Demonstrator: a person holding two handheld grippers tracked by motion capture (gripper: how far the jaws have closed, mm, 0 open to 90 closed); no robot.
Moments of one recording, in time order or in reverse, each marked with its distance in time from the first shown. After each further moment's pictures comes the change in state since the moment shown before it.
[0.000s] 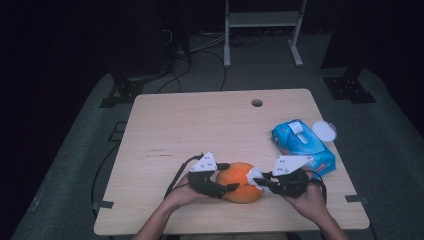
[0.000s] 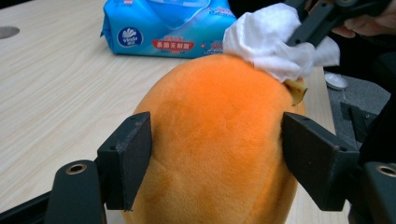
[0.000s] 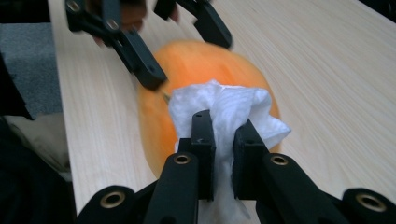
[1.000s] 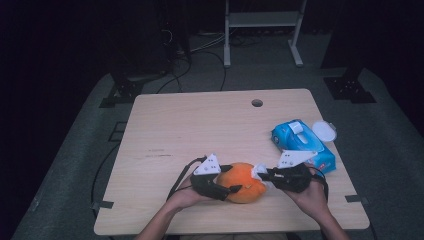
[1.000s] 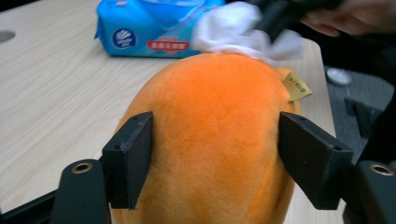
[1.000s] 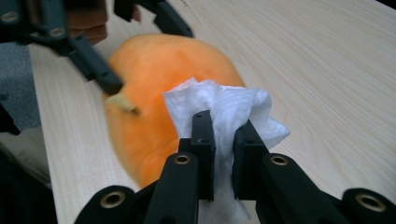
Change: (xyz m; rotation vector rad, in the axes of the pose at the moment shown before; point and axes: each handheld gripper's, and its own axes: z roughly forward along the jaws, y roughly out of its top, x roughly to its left) left arm -0.013 0.003 0.007 0.002 0.009 0.054; right arm -0.018 -0.009 0.002 -0.008 -0.027 0.096
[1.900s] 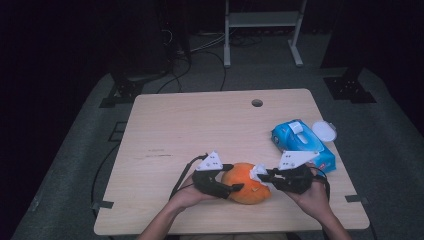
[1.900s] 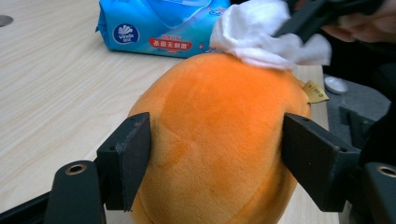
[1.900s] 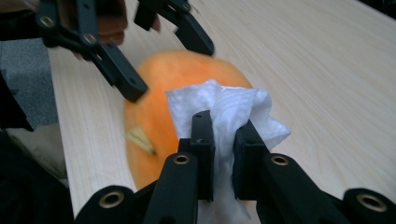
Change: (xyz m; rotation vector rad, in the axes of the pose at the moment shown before) left arm 0.000 0.009 0.005 0.017 0.013 -0.095; right arm 0.009 0.008 -0.009 -0.015 0.028 -0.047
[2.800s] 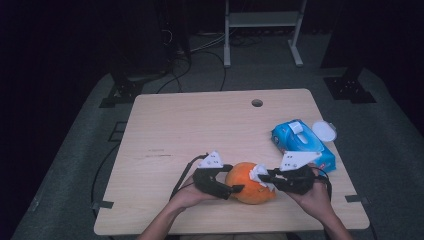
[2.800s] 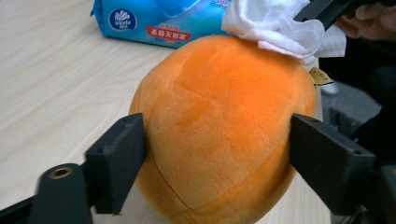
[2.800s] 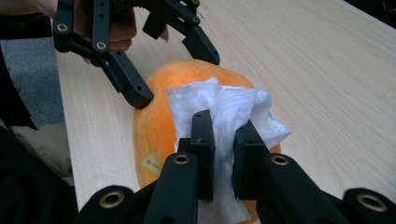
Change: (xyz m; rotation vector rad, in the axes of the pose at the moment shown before) left arm 0.008 -0.005 0.002 0.021 -0.043 -0.064; right arm -0.001 -0.001 -0.005 -0.010 0.008 -0.009
